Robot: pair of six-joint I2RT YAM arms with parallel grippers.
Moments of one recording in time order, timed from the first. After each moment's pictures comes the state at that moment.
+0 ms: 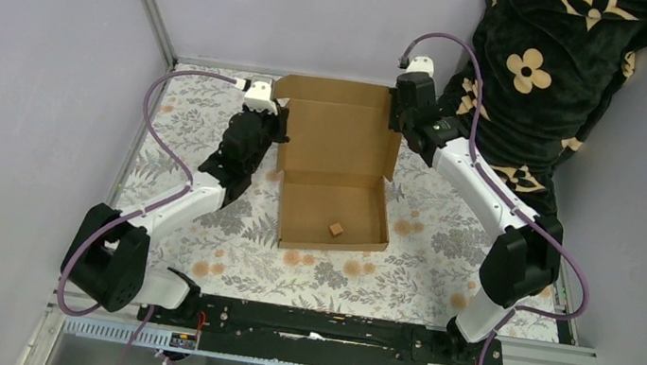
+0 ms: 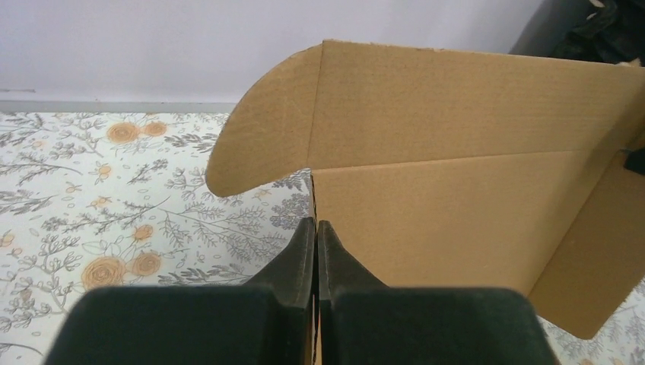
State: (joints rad) left arm -0.43 1.34 0.82 0.47 -0.21 -0.23; right arm 0.50 1.71 1.55 -0.40 0.34 0.18
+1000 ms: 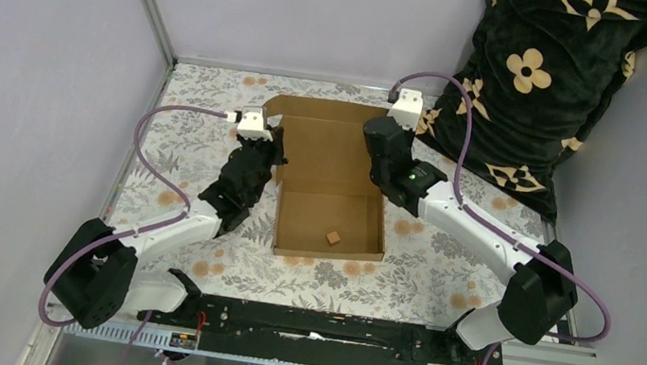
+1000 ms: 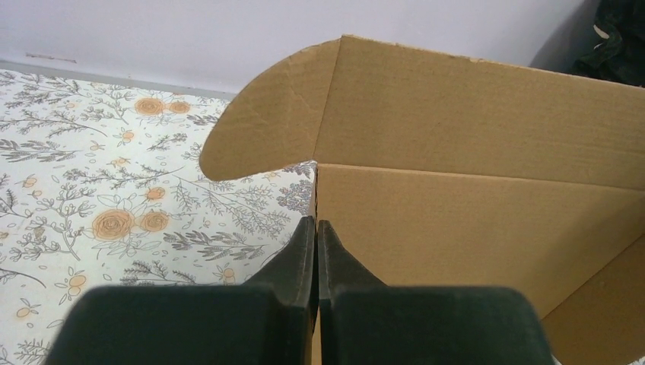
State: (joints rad) left arm -0.57 1.24 0.60 0.65 -0.47 -0.26; right arm 0.75 1.53 1.25 -0.19 0.84 0.32
